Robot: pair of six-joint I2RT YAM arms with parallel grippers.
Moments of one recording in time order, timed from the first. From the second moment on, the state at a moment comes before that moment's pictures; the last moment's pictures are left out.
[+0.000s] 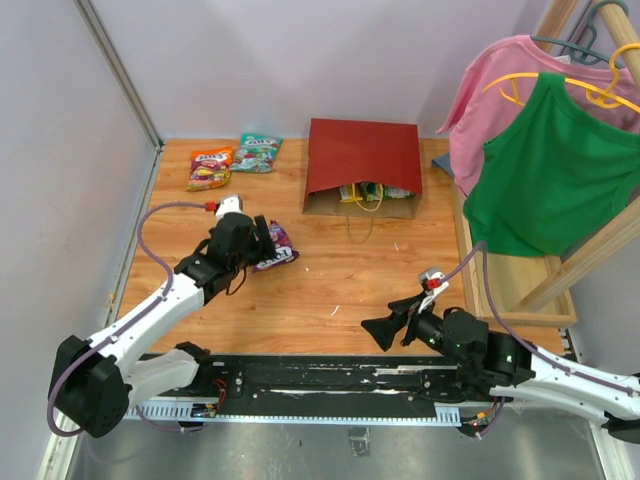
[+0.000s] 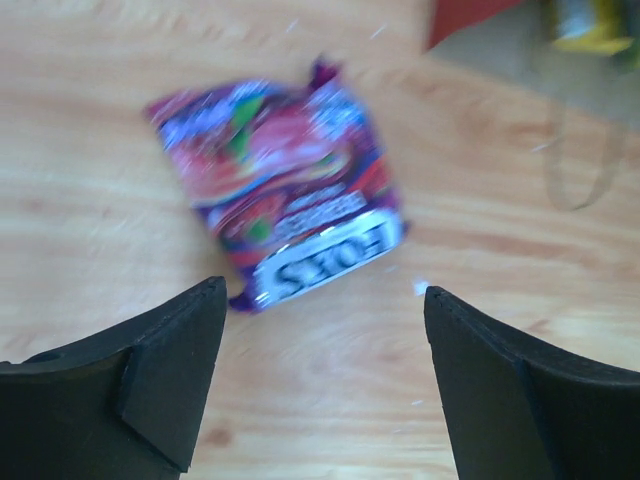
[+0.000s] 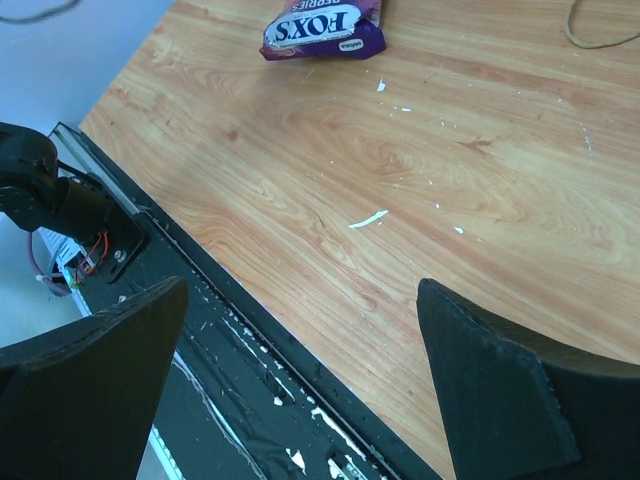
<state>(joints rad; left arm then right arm) -0.51 1.05 0.75 -0.28 -0.33 -0.61 1.26 0.24 0.29 -0.29 0.40 0.57</state>
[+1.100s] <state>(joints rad) -0.38 1.66 0.79 0.09 -0.39 -0.64 1.28 0.32 0.32 -0.29 0.48 0.52</state>
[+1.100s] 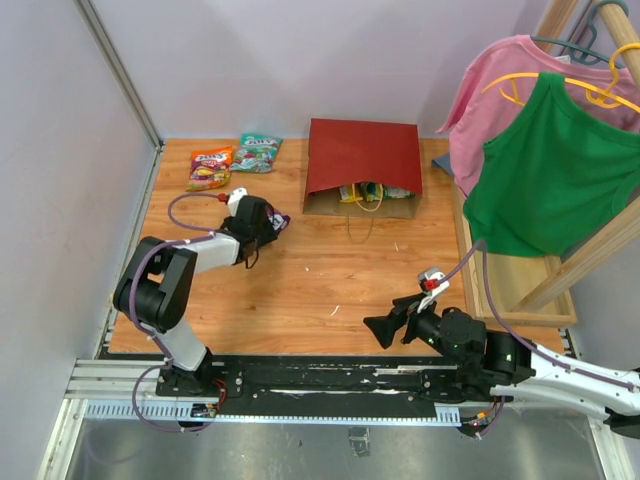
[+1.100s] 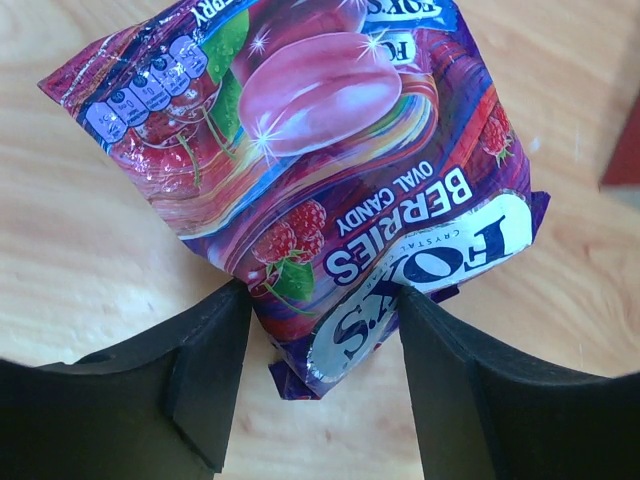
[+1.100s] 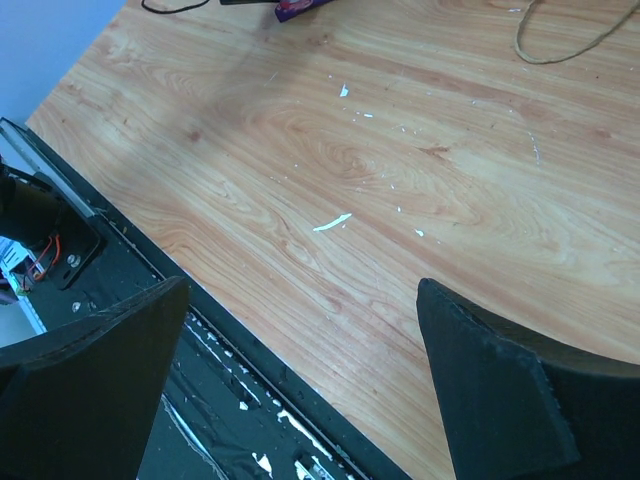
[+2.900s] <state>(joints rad) -0.28 1.08 0.81 -0.09 0.17 -0.53 1.03 0.70 0.28 -0.01 0.20 0.49</state>
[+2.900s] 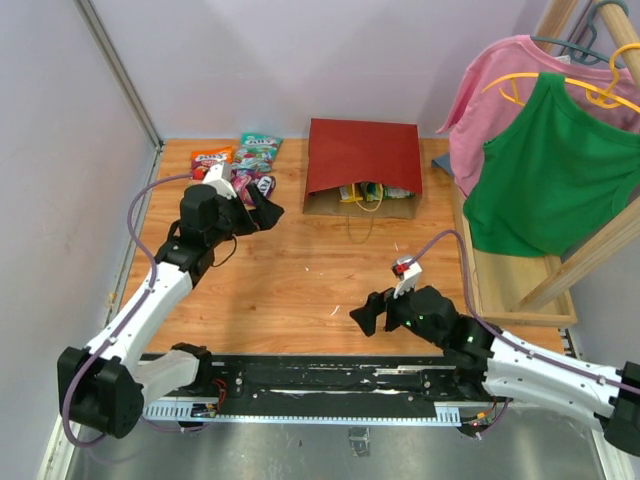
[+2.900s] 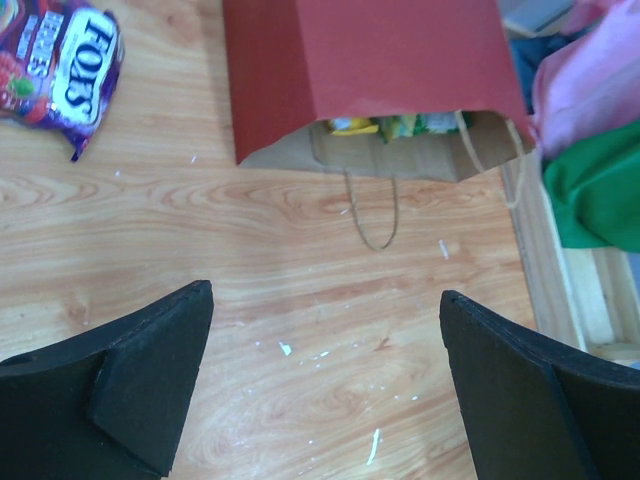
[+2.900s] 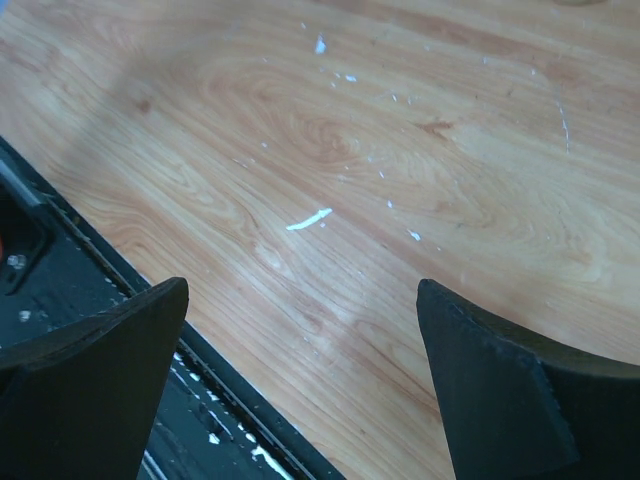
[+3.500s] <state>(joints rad) -0.28 0.81 0.68 -0.10 0.23 -0.59 1.01 0.84 0.30 -0.04 0.19 0.49</state>
